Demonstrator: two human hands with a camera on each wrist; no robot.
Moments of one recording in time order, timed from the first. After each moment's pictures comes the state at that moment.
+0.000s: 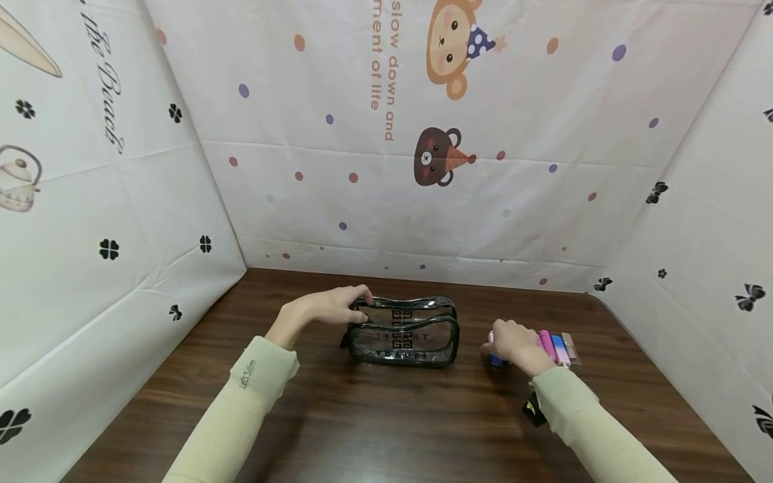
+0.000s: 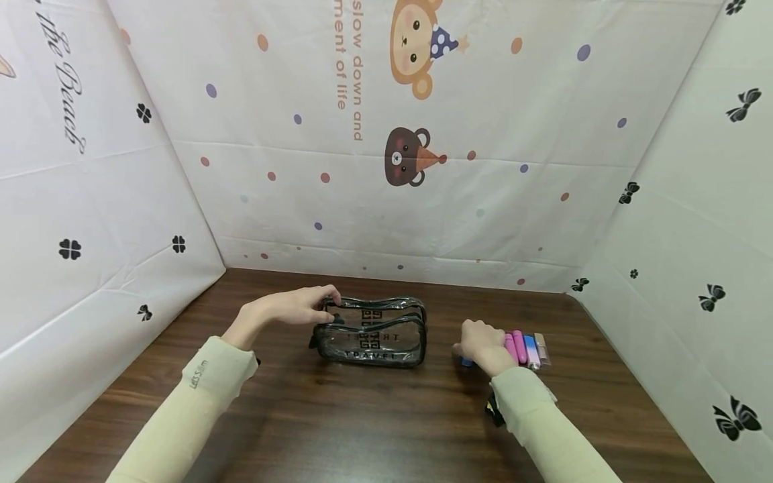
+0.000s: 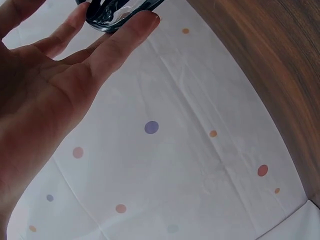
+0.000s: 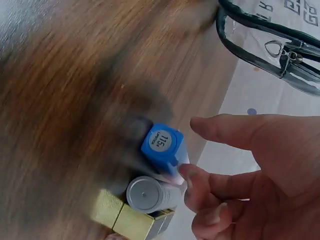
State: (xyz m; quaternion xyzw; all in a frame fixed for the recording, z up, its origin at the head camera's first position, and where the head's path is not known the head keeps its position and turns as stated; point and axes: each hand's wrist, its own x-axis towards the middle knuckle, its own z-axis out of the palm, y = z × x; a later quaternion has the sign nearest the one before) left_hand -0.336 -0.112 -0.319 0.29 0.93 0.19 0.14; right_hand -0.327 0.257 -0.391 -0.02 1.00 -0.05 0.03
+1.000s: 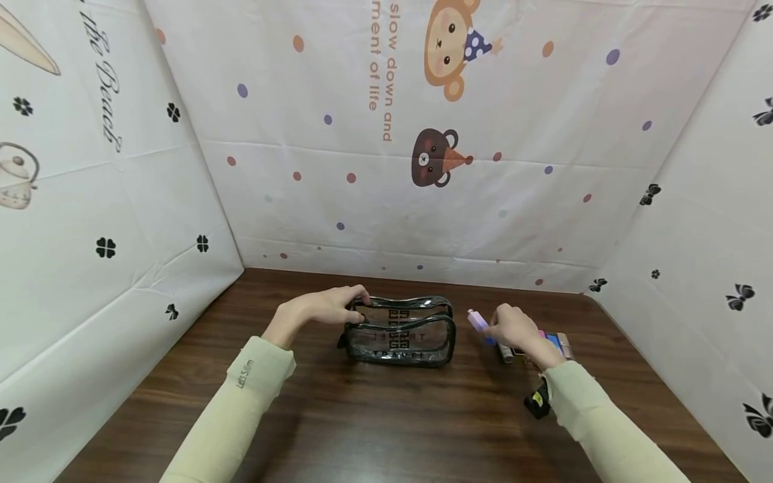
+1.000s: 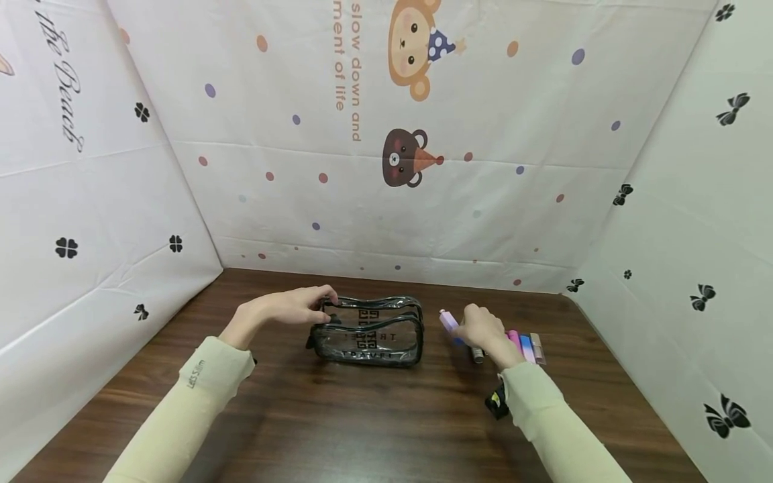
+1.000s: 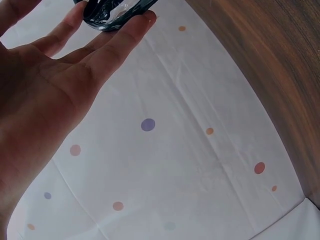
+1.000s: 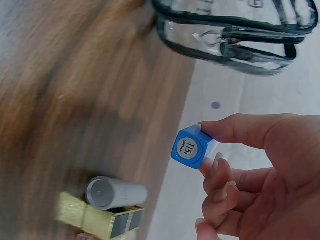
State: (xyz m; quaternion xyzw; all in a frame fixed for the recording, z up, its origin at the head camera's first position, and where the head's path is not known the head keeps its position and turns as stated) left_hand -0.337 -0.115 -0.323 0.28 0.93 0.20 0.15; right_hand -0.328 0.261 -0.367 -0.06 0.98 -0.17 0.01
